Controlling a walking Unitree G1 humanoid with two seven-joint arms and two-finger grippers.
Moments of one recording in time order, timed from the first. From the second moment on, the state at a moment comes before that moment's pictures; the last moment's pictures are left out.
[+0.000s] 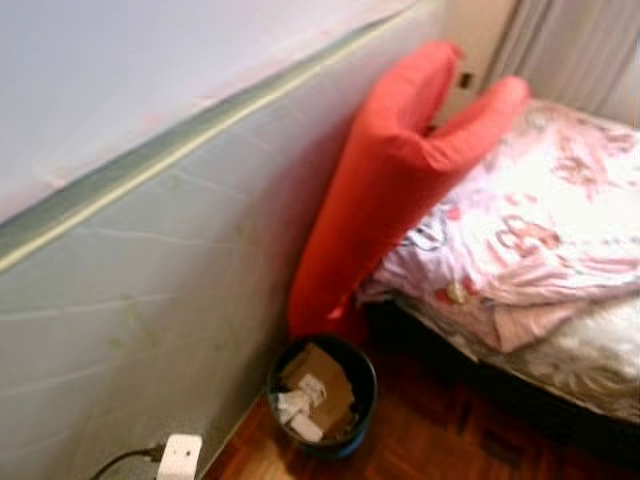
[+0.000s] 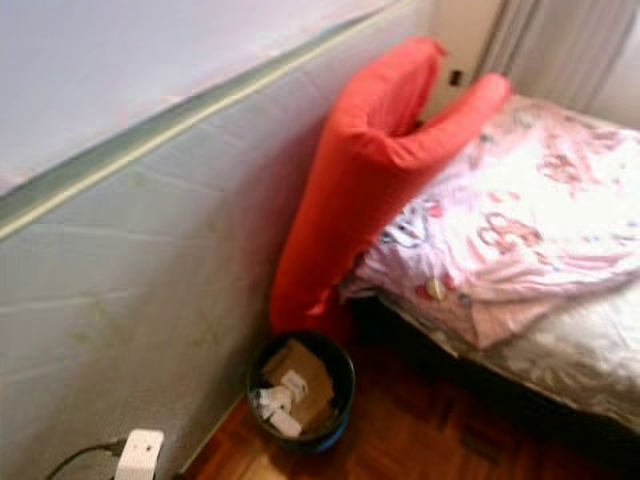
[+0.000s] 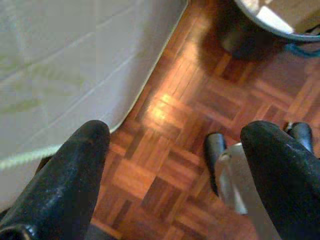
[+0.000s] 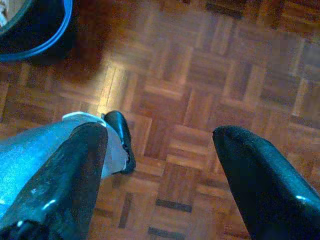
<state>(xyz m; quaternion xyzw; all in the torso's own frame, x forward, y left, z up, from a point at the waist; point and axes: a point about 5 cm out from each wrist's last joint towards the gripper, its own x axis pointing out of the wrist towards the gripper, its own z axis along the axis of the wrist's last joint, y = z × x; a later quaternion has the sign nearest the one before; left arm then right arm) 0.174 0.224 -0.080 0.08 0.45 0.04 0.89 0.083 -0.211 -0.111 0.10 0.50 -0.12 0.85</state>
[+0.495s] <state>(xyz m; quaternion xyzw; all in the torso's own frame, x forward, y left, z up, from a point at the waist) 0.165 0.231 -0.083 0.08 0.46 0.04 0.88 0.089 -0.207 -0.110 0.11 0.49 -0.11 0.86</state>
